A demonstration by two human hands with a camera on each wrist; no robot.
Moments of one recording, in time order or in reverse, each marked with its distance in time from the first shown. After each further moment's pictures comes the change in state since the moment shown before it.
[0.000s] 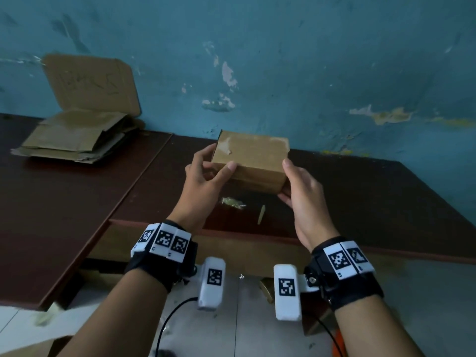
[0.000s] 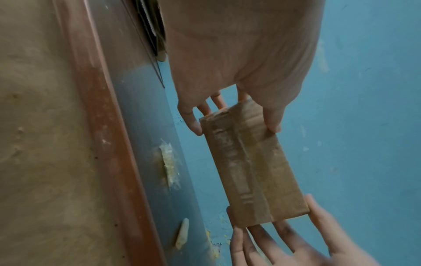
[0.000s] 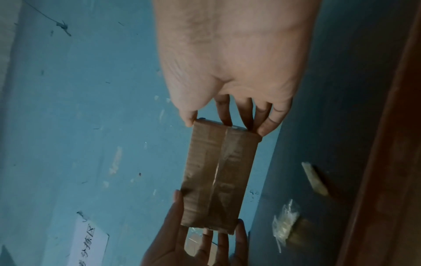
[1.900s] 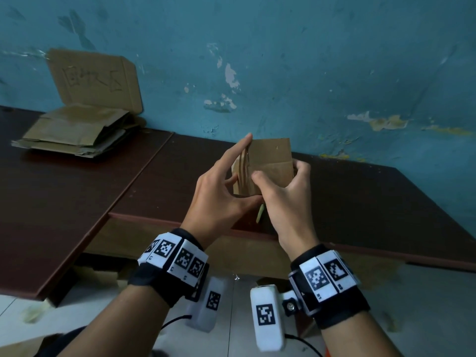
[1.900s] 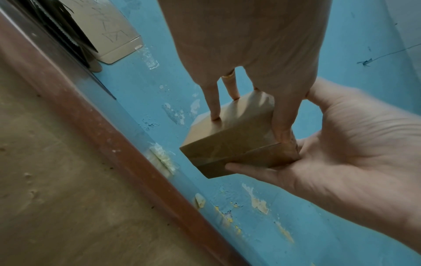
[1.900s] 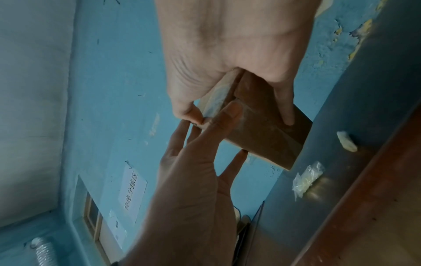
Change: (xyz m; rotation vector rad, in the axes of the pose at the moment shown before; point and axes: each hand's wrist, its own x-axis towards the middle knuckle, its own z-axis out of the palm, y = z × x) left_hand -0.054 0.035 0.026 0.235 -0.103 0.422; right_hand -0.049 -0.027 0.036 -0.003 0.082 -0.196
